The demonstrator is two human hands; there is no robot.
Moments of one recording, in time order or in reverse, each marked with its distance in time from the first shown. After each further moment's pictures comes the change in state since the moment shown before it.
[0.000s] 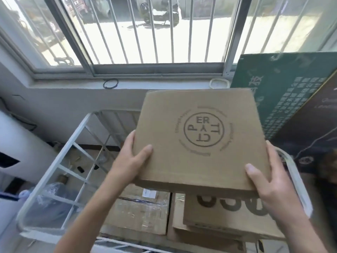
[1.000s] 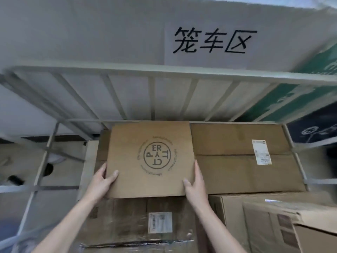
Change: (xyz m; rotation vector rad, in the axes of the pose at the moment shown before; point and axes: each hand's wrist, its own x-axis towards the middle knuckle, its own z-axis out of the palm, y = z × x) left_hand 0.416 -0.567 -0.020 0.027 -0.220 -0.463; right_hand 0.265 0.373 0.528 -0.104 -0.057 0.526
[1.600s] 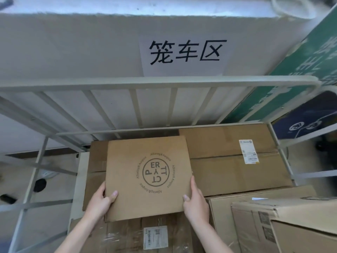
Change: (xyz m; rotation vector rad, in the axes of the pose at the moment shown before) left_hand -0.025 0.002 0.034 0.034 -0.042 -0.107; right_hand -0.013 0.030 -0.030 -0.435 0.063 0.109
